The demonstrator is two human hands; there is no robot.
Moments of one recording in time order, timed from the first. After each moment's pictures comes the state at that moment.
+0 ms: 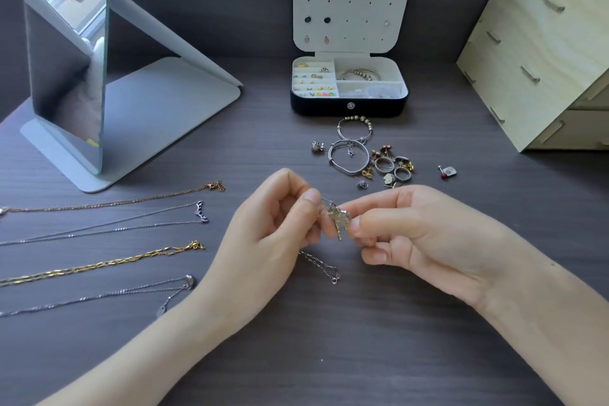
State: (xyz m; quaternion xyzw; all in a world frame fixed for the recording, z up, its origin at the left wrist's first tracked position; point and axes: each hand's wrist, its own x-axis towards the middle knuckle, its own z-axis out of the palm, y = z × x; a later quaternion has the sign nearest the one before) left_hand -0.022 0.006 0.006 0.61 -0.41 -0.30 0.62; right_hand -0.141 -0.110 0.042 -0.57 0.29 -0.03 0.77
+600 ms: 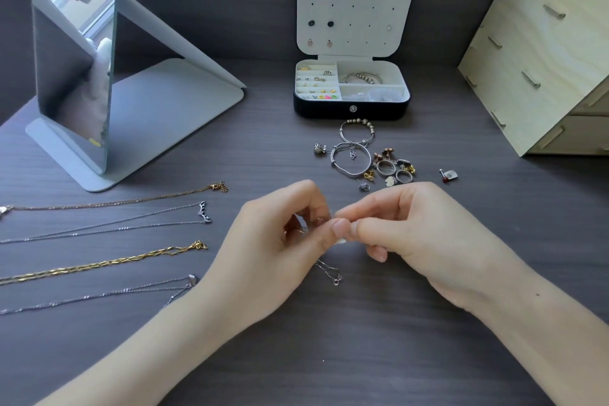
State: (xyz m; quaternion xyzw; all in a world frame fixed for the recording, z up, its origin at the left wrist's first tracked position) left_hand -0.016 0.009 0.008 0.67 -0.53 -0.15 0.49; right_hand -0.141 -0.103 0.042 -0.71 0.33 -0.09 0.61
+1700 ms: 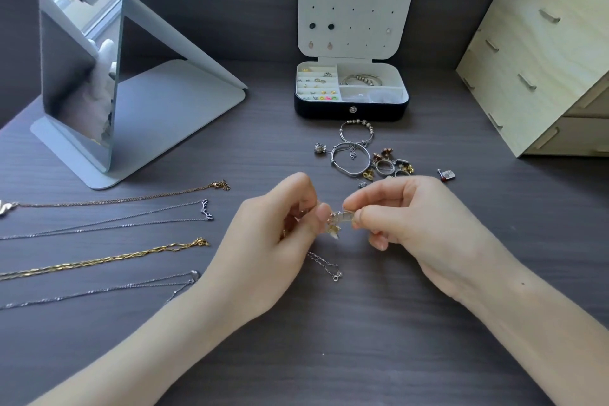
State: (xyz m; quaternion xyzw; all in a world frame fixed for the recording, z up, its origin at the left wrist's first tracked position) left_hand -0.018 0.012 0.011 0.70 -0.51 -0.16 0.48; right_hand -0.136 -0.106 0.037 -0.67 0.36 -0.15 0.63
